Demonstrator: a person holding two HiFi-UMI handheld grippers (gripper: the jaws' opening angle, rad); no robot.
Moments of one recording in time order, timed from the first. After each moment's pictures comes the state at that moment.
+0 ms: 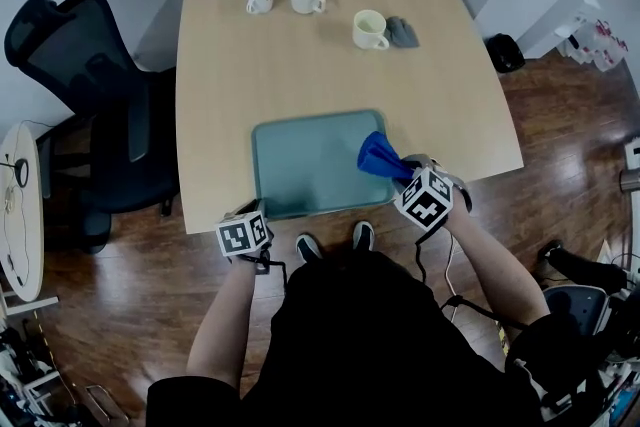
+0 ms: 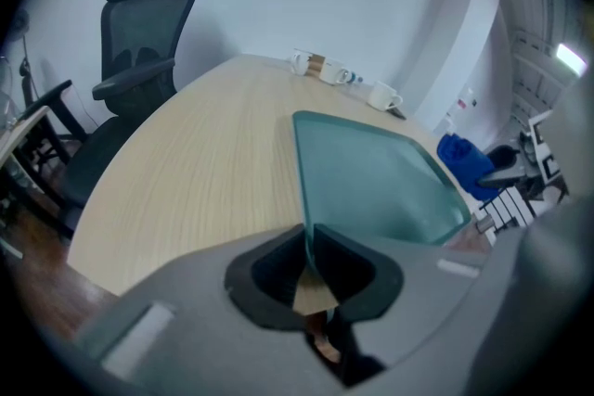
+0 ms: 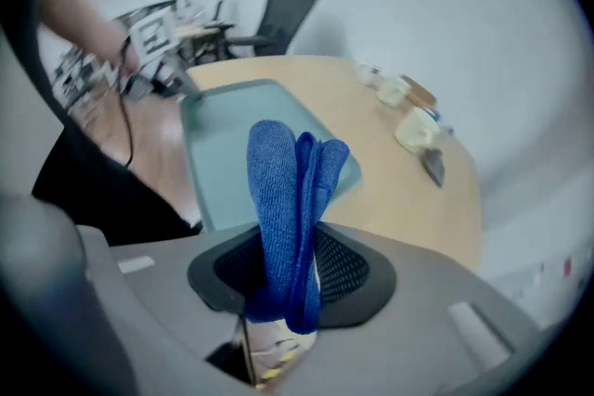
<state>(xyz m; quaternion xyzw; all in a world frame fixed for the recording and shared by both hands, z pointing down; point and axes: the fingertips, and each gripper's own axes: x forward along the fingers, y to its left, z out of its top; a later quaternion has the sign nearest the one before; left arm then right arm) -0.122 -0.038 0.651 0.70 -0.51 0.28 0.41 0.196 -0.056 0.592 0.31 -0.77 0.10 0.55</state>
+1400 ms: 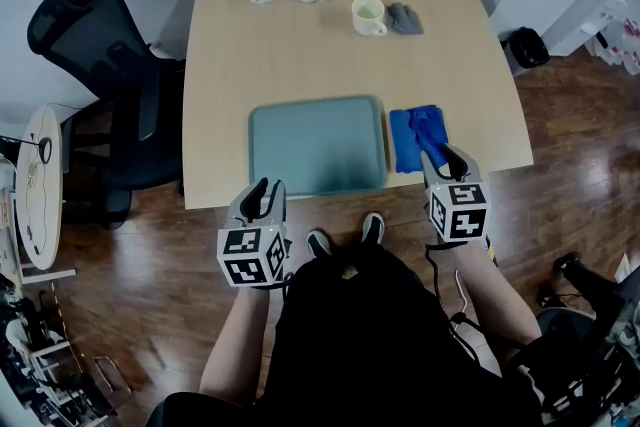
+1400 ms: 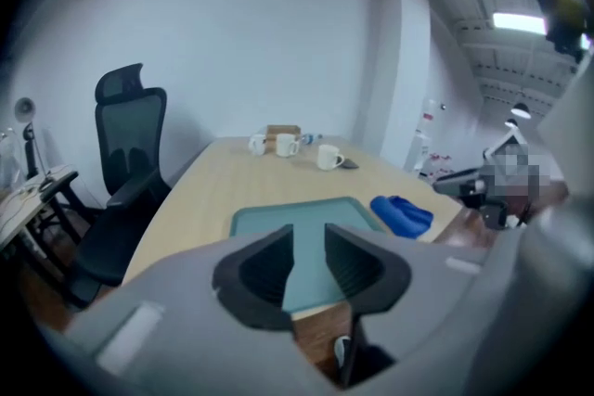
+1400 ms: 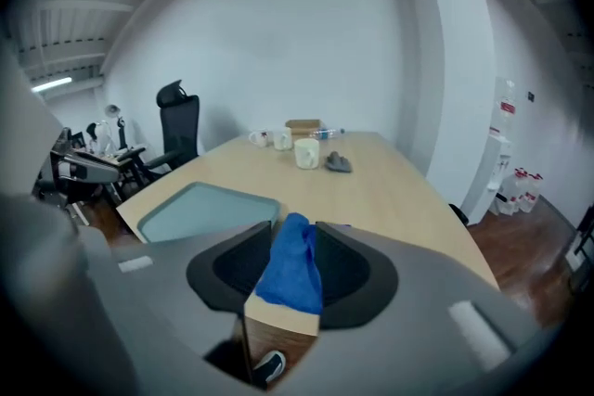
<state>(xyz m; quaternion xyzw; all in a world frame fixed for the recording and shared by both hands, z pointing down) -0.015 -0.023 0.473 0.77 -0.56 0.22 0.22 0.291 -0.057 0.508 0.57 -0.75 0.22 0.23</state>
